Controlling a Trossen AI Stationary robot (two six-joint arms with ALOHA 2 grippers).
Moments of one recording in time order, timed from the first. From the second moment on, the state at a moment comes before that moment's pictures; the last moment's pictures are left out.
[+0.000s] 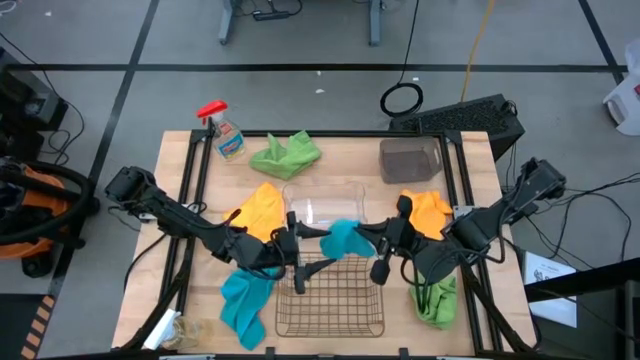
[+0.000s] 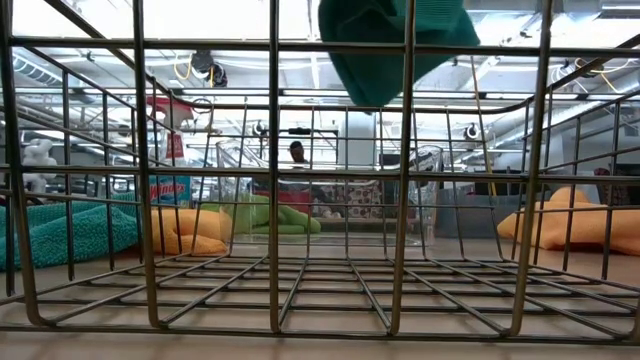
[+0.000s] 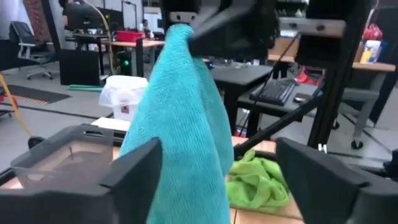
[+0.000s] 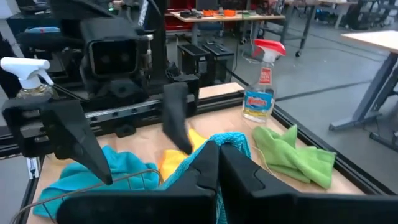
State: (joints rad) left arm -0.45 1.57 1.01 0.60 -0.59 -0.07; right arm 0.59 1.39 1.31 -0.35 0.95 0.39
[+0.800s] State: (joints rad) left arm -0.31 1.61 1.01 0.52 -0.31 -0.09; right arm 0.58 1.39 1.31 -0.27 0.94 0.33
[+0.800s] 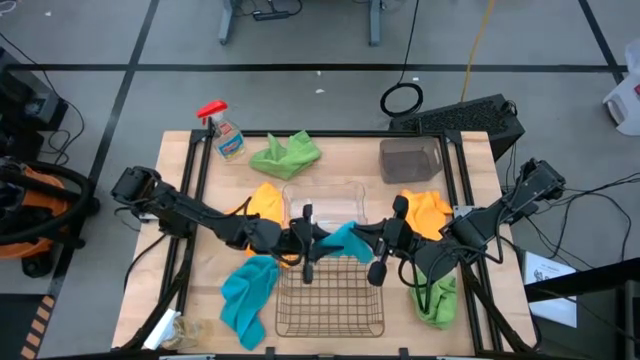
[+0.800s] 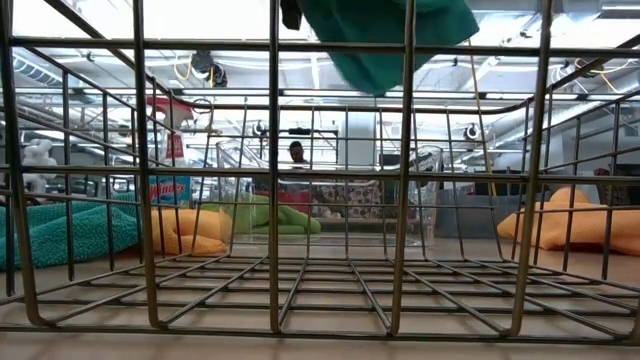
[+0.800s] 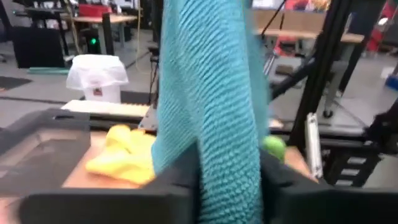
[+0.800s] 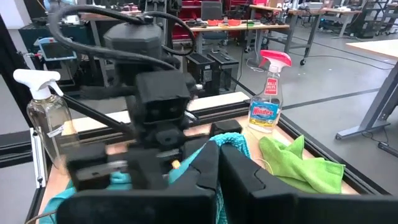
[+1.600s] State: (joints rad) left arm -0.31 1.37 1.00 0.06 -0.33 -0.10; right arm 0.67 1.48 1.31 -0.48 1.03 0.51
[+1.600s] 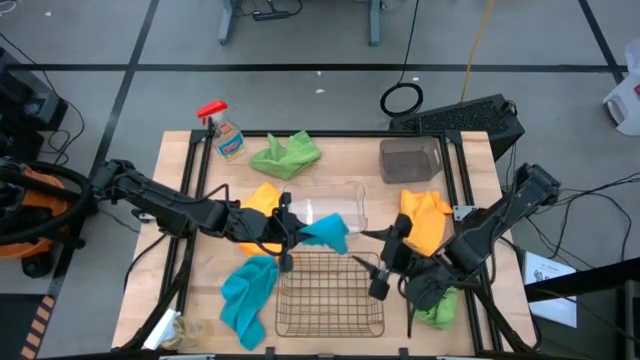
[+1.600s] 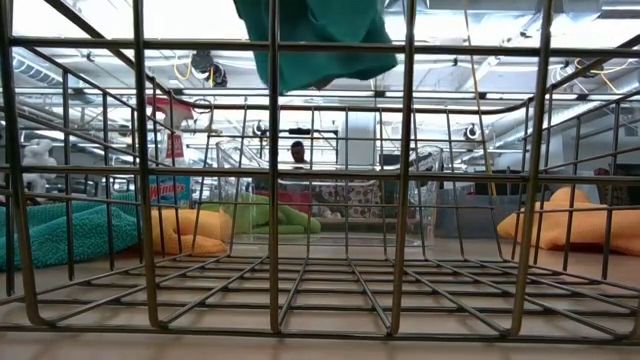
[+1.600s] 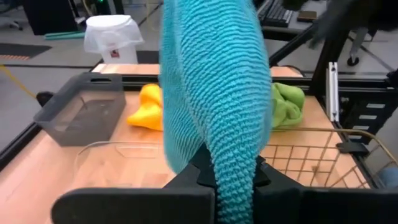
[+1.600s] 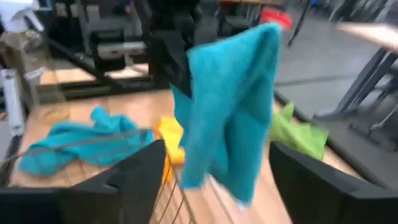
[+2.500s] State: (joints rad) left arm -0.32 1.37 1.00 0.06 -0.29 0.22; right arm 0.45 1.56 1.31 -0.28 0.75 0.24
